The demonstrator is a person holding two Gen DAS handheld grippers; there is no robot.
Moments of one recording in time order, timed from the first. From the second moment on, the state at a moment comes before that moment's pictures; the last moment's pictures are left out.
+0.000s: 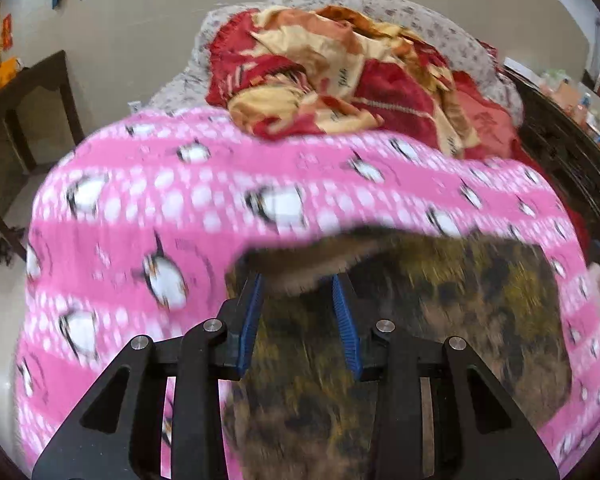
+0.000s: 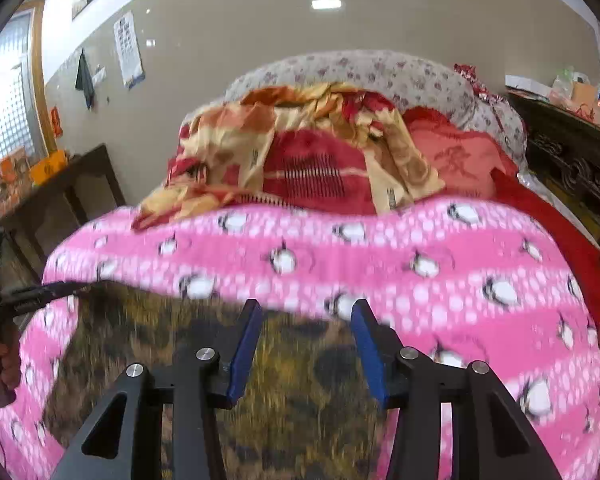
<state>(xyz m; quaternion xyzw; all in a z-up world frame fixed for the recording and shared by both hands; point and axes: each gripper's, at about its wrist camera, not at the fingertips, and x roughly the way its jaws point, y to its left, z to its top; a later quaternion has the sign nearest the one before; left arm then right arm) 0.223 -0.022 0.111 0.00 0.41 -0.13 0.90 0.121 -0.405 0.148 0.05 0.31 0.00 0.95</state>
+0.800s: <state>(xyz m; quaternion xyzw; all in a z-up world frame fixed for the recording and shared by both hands) 0.074 0.052 0.003 -0.29 0.46 -0.22 0.81 -0.073 -0.426 -0.011 0.44 0.31 0.07 0.84</state>
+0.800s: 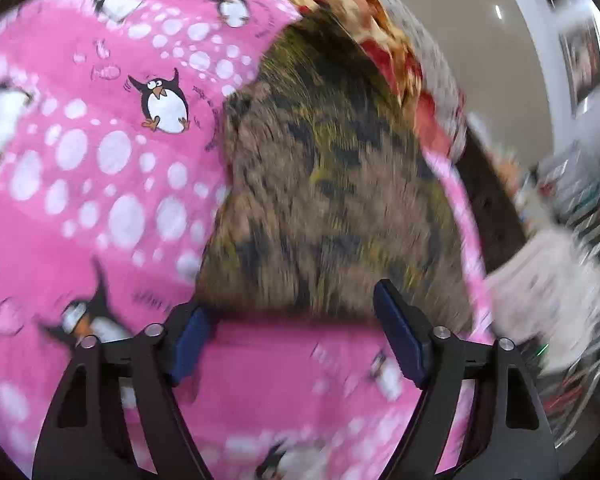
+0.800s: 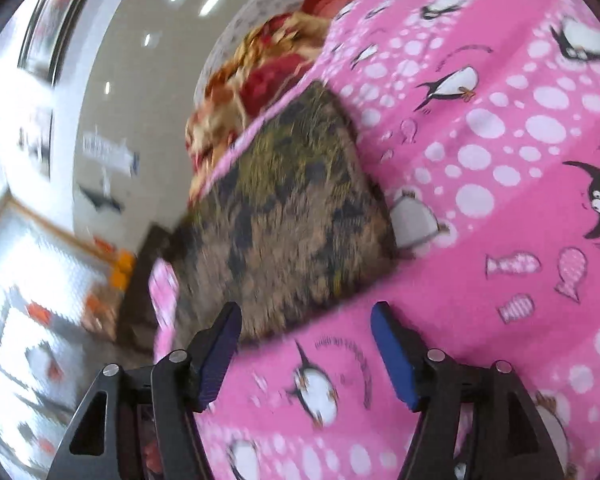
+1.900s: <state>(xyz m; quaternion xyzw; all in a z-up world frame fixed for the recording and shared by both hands) -0.053 0.115 0.061 -0.18 0.44 -0.13 0.87 -0.198 -0.425 0.067 0.33 0.32 -0.03 0.89</state>
